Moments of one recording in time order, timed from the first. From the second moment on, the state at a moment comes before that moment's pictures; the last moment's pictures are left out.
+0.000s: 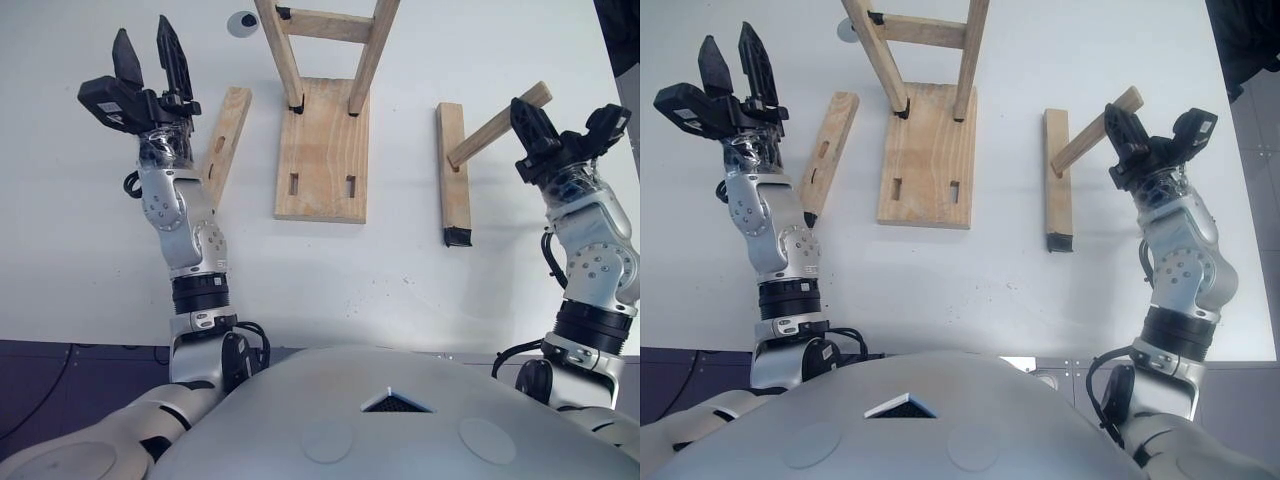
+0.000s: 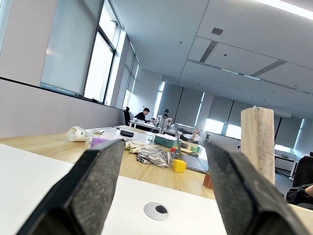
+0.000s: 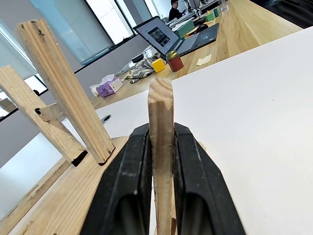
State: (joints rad) left arm -0.16 0.04 0.24 0.13 -0.32 -0.33 -0.20; right arm -0.01 -0.36 -0.35 -0.10 0.77 0.52 0.43
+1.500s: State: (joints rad) left arm -0.09 0.07 0.28 -0.08 -0.34 -0.20 -0.11; right arm 0.03 -0.54 -0.22 0.01 0.34 0.15 0.61
